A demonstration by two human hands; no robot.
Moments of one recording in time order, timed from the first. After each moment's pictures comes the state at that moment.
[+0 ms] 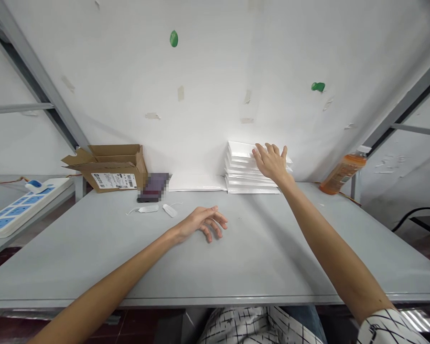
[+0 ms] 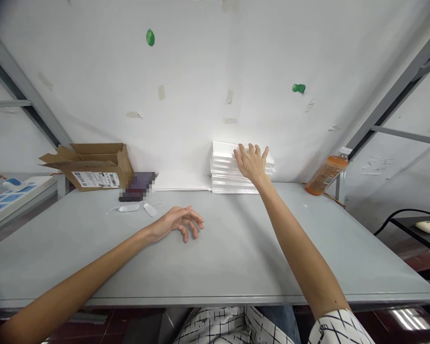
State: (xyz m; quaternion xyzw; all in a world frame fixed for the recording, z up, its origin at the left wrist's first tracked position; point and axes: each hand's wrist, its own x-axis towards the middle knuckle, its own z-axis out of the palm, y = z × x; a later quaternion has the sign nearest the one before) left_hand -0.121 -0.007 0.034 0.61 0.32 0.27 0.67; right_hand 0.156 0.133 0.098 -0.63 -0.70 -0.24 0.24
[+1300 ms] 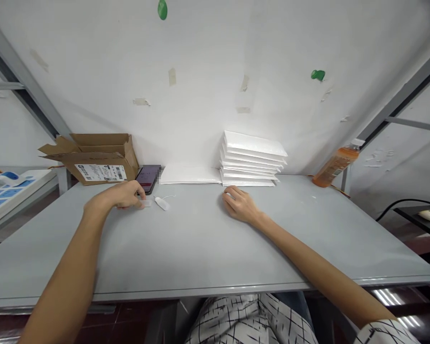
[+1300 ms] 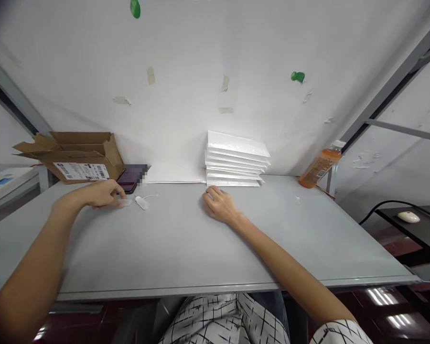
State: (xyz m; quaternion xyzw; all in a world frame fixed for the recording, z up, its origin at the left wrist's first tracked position) left_hand -0.281 0.041 0.066 0.69 0.68 0.10 0.21; right_hand 0.112 0.048 -0.016 -0.31 -0.89 -0.21 0.26
